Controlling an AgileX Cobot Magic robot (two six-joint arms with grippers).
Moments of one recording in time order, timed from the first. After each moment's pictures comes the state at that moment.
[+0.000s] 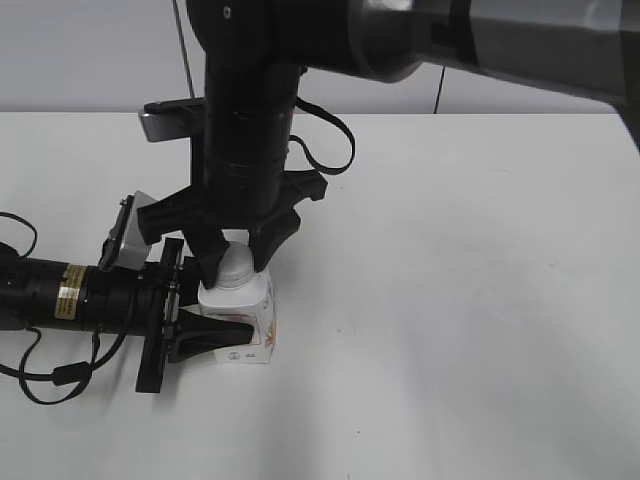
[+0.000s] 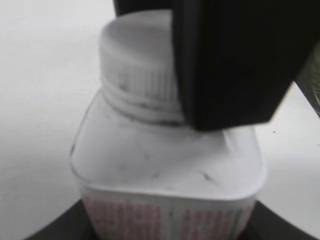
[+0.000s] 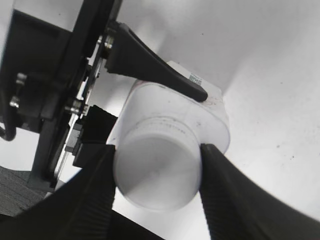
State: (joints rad) left arm -0.09 2.21 -0.79 1.54 -1.23 -0.30; right arm 0.84 2.22 -1.92 0.21 1.22 0.19
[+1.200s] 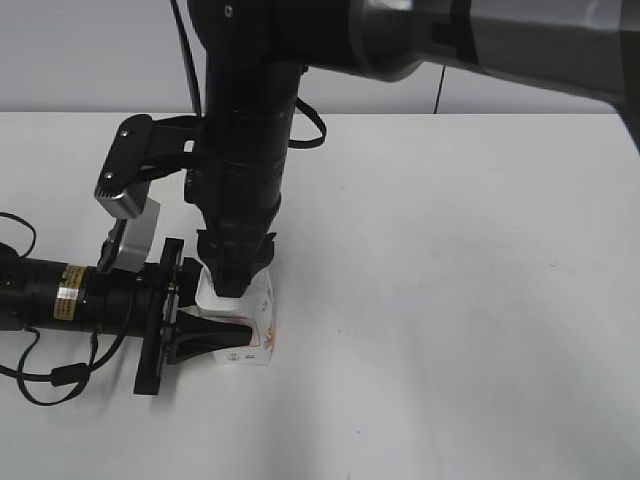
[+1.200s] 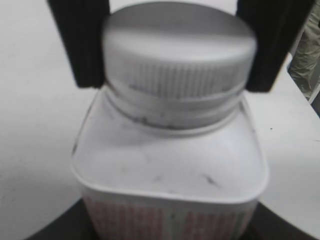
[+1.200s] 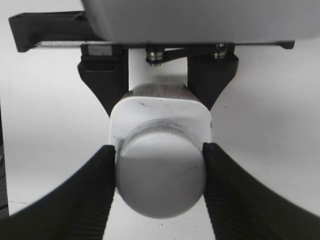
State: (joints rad) left arm -0.09 2.21 -0.79 1.55 -1.23 -0.30; right arm 0.84 2.22 -1.92 0.21 1.22 -0.95
